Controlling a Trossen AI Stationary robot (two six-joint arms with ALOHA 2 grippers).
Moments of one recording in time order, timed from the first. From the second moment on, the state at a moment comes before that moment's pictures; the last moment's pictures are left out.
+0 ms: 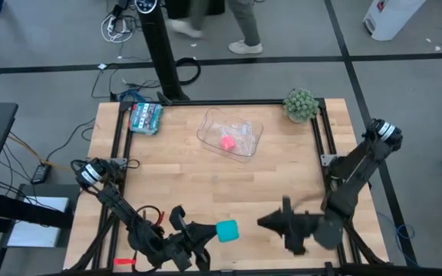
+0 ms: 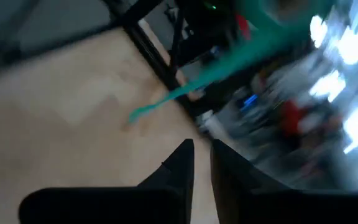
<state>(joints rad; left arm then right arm) -0.82 1.94 1.27 1.39 -1.07 1.25 0.90 1.43 1.02 0.03 0.92 -0.72</state>
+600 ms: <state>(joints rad) -0.81 1.94 1.47 1.33 -1.15 0.93 0.91 1.64 1.09 0.37 1.18 -1.52</state>
